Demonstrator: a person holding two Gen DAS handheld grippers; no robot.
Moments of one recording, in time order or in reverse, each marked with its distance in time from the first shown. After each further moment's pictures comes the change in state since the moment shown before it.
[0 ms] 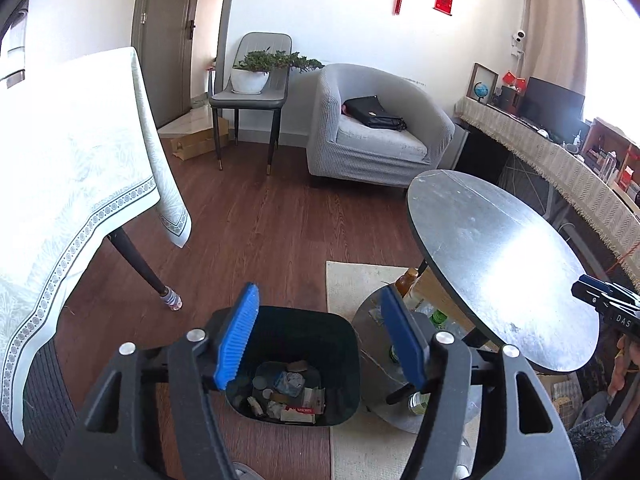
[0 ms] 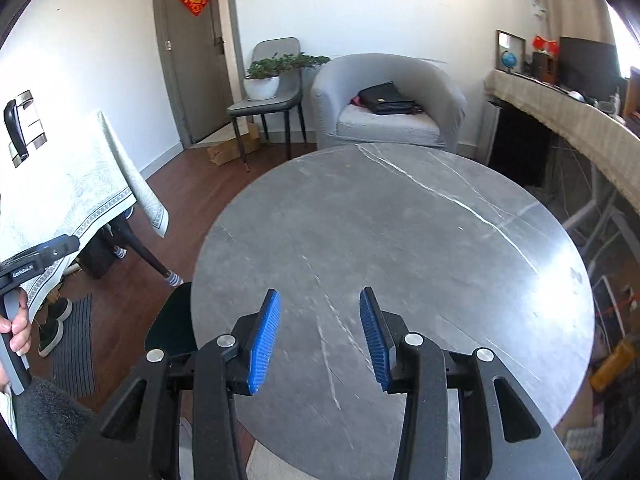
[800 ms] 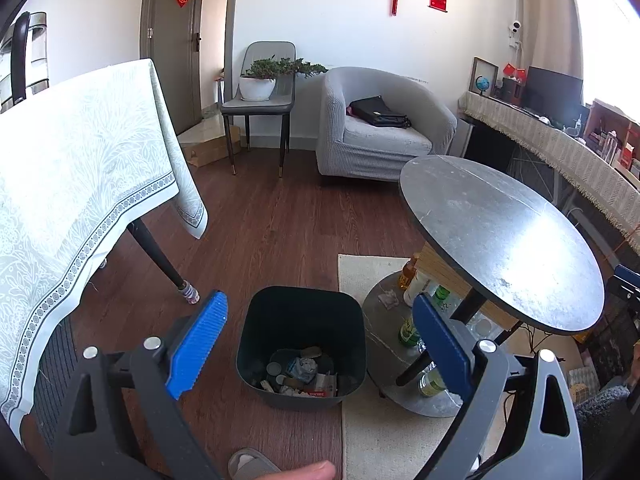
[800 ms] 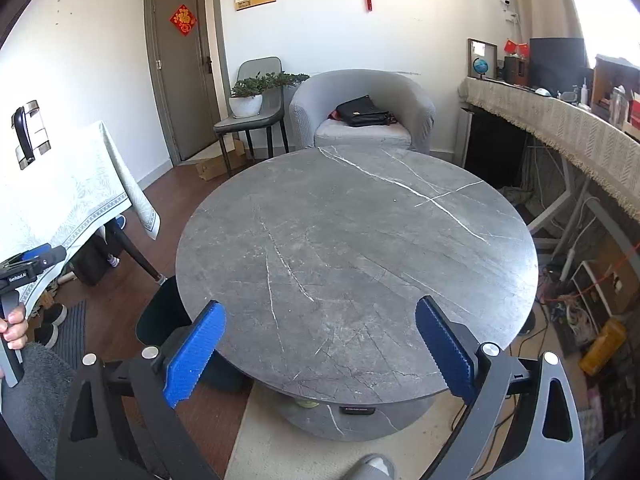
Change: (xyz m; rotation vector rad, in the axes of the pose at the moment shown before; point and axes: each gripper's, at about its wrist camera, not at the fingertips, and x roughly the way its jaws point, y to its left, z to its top) left arm -0.031 -0.020 -0.038 0.037 -0.017 0.066; right arm -0.051 -0.034 -0.045 0.027 -0.063 0.020
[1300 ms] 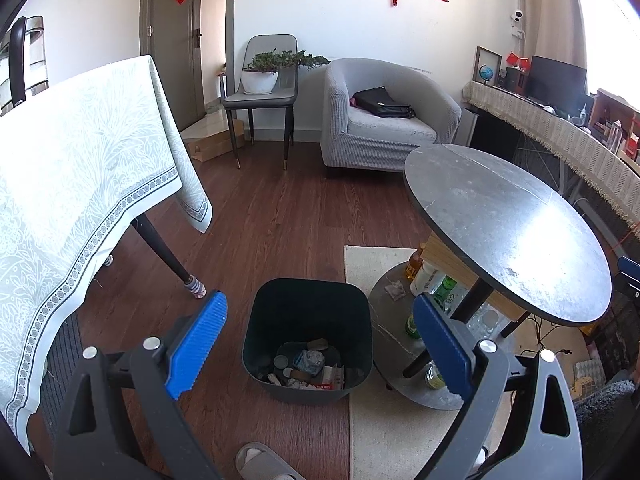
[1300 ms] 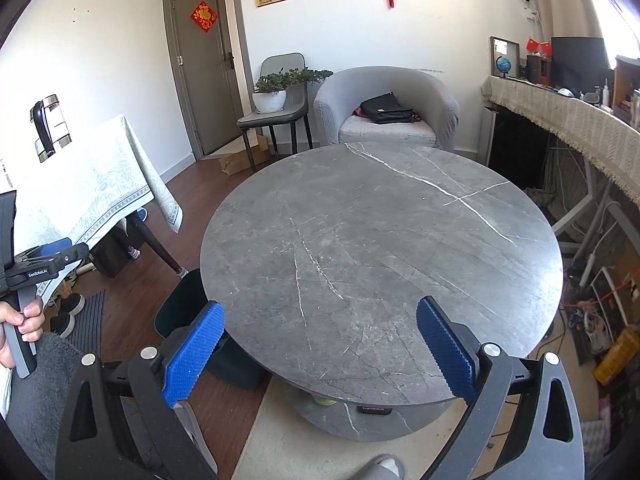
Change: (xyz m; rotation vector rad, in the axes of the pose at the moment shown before) left arm 0.005 -0.006 -0.001 0.019 0.031 0.027; right arm 0.000 0.013 0.000 -0.045 0.015 0.059
